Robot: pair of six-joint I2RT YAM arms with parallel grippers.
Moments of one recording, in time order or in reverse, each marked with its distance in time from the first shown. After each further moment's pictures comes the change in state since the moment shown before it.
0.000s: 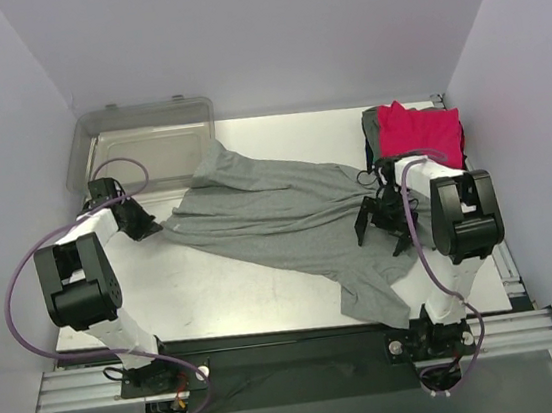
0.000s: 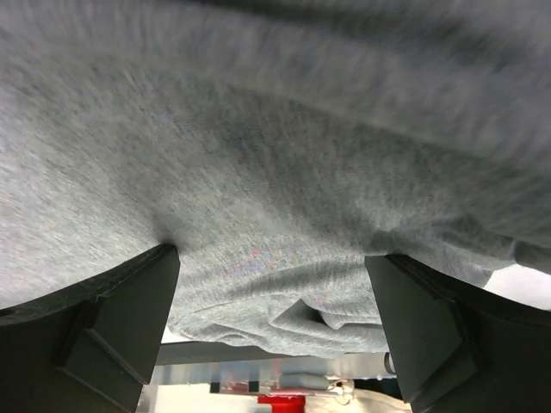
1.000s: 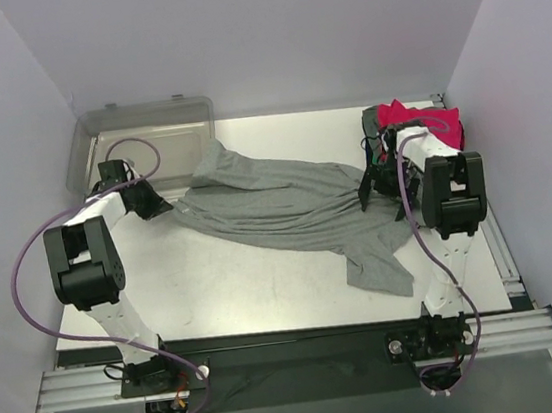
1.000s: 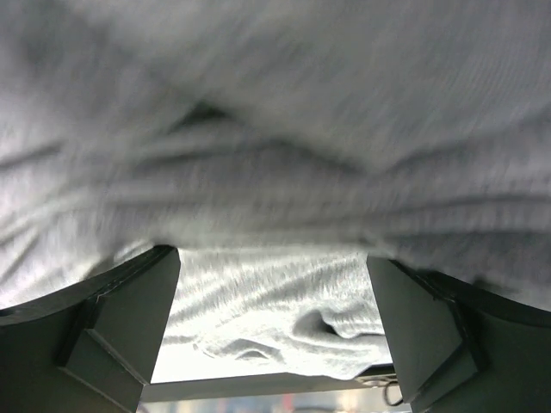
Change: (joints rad) left arm -0.067 0.139 0.167 0.059 0.087 0.026; right arm -0.084 0.261 0.435 -0.096 0.044 -0.056
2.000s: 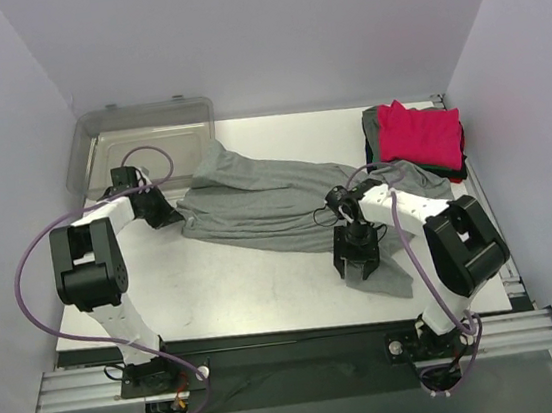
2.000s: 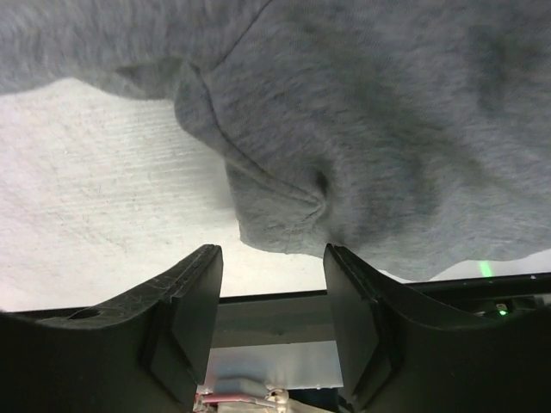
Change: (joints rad) left arm -0.048 -0.013 -0.062 -0.022 0.024 0.033; right arm 0.503 -0.452 -0.569 0.087 -0.002 0.200
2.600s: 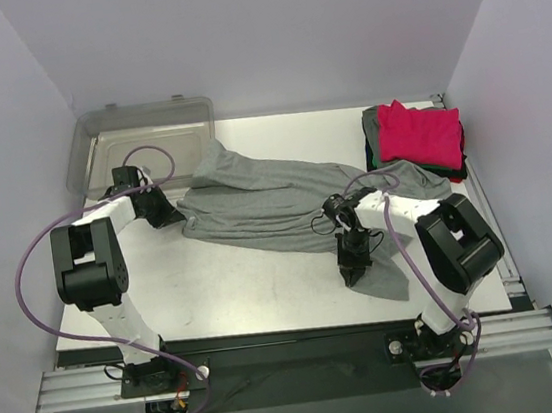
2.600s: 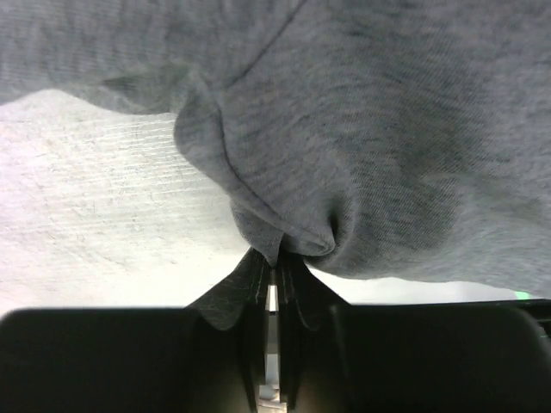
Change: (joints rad) left arm -0.011 0.000 -0.004 0.000 0.003 0.001; right arm 0.033 0.020 -0.077 0.099 -0.045 0.034
